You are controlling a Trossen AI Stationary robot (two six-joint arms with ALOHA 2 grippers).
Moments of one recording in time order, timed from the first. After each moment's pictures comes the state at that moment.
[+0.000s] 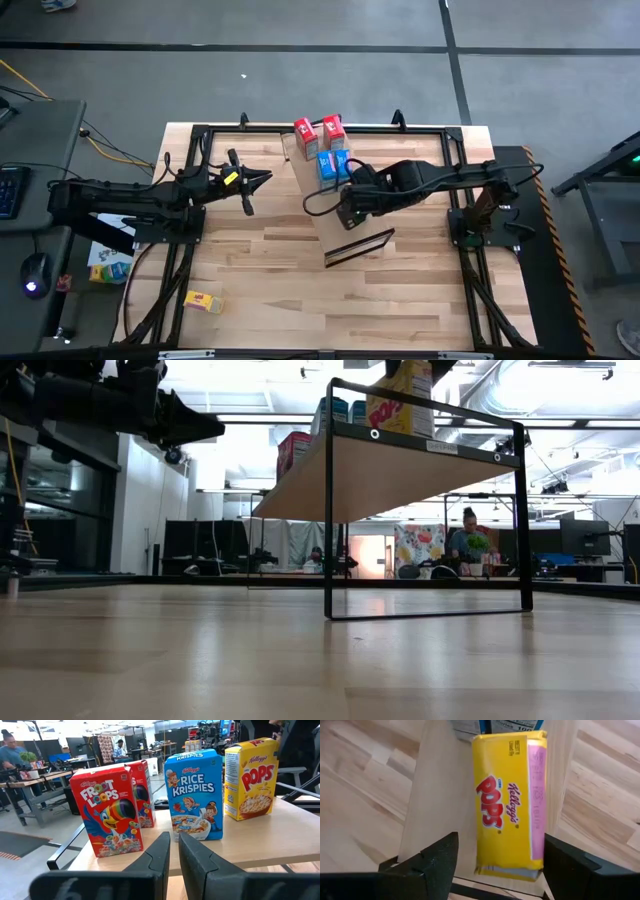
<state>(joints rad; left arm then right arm) 0.14 0.71 0.26 0.45 -0.22 0.13 0.17 1.78 1.98 -1.50 0.27 1.15</state>
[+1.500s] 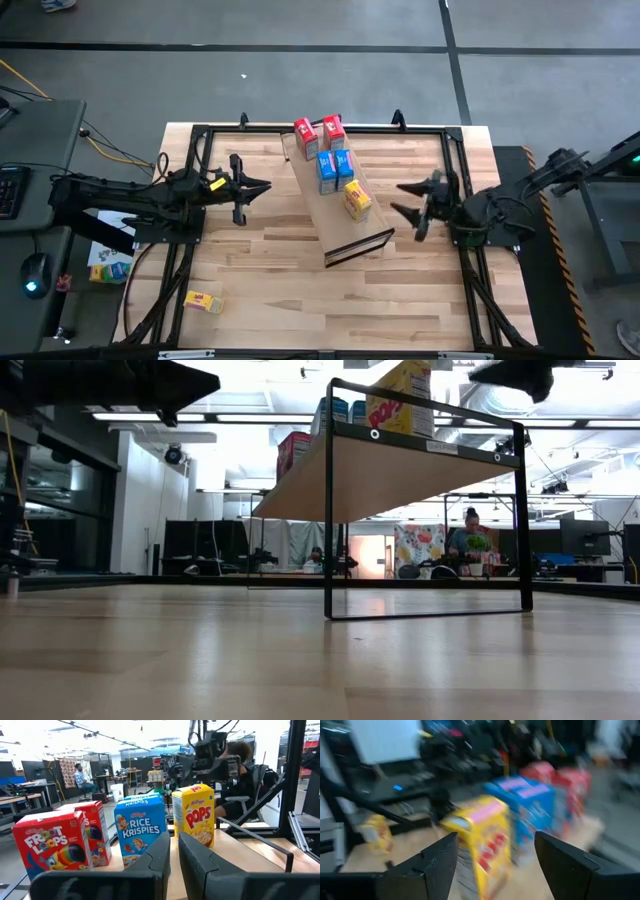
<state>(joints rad) 0.04 0.67 0.28 0.51 -0.11 0.11 0.48 0.70 0.55 0.05 0.81 0.19</state>
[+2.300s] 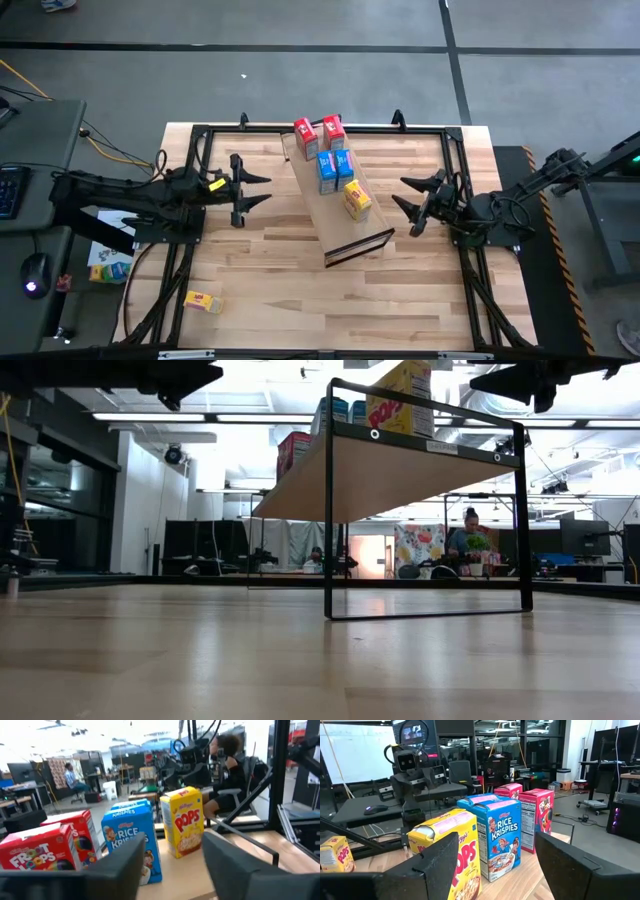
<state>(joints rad) -0.01 0.67 0.37 0.39 -0.11 0.15 0.48 0.69 0.38 0.44 0.94 -0.03</state>
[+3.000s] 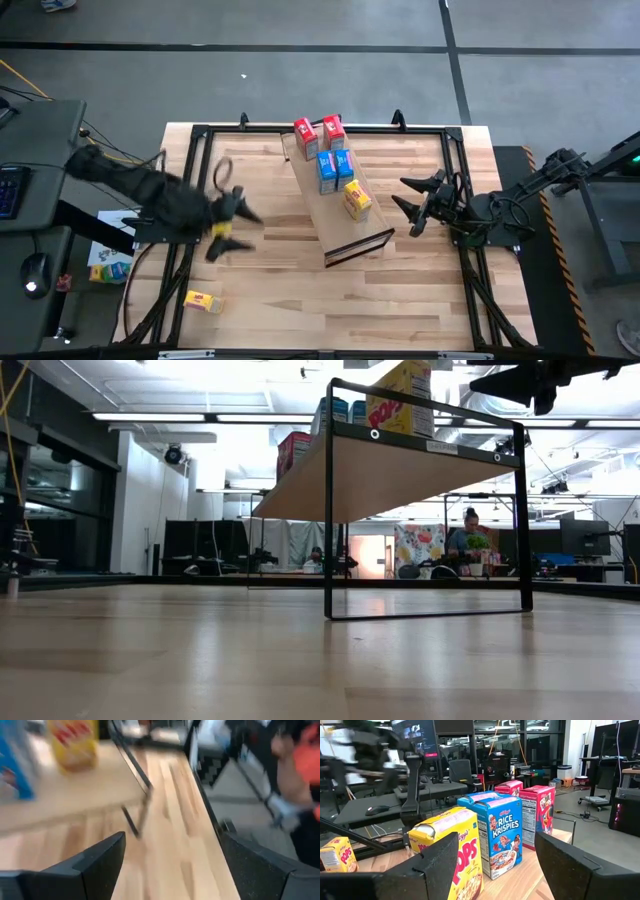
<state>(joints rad) -0.42 0.87 0.93 -0.53 -0.15 -0.32 0.48 0.69 0.38 0.42 0.94 0.00</state>
